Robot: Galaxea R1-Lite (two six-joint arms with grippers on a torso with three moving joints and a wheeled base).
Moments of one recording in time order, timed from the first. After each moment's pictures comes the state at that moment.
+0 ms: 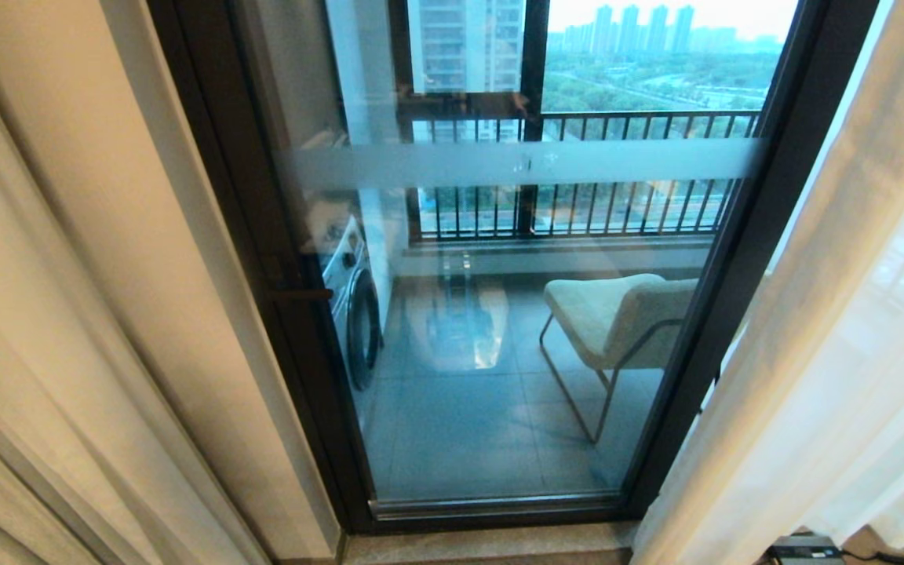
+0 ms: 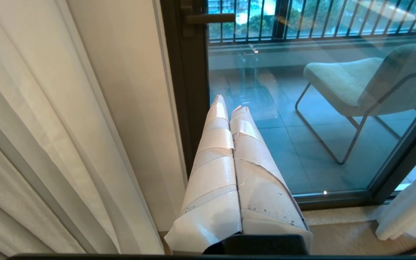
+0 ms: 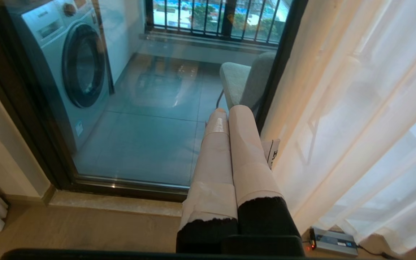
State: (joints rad) left arm 0.00 0.00 0.00 -0.01 -0.03 0.02; right arm 0.00 0.00 0.00 0.01 0.07 -0.12
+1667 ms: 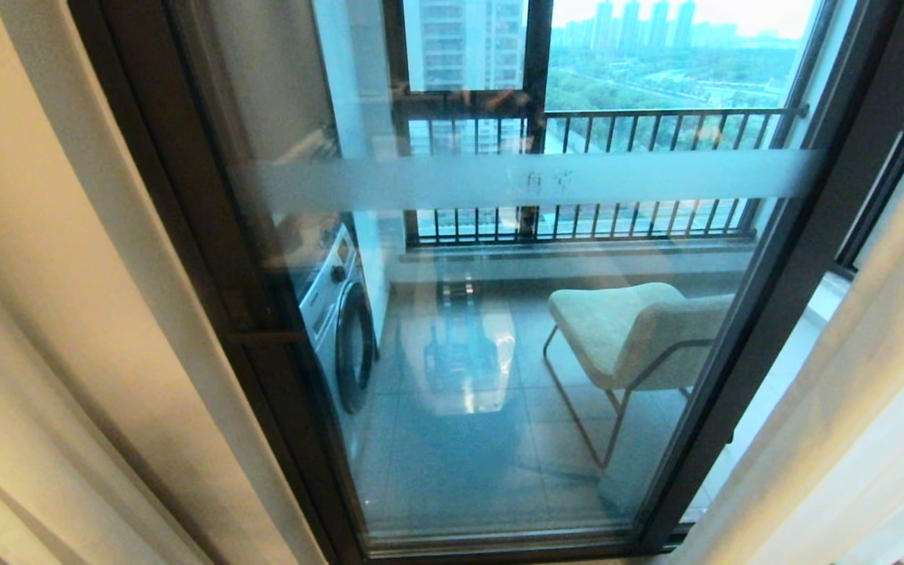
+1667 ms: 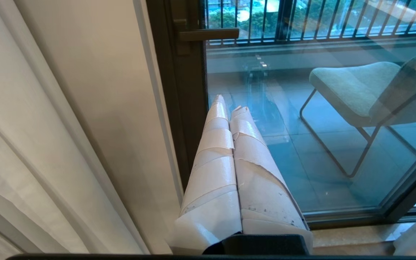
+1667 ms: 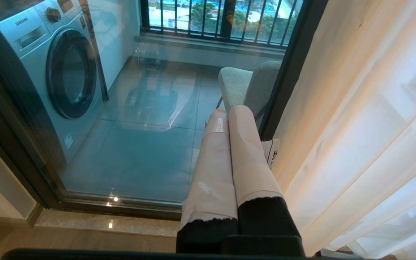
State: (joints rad) left arm 0.00 0.00 0.00 -0.01 -0.03 0.02; right arm 0.00 0.00 0.00 0.01 0.07 -0.12
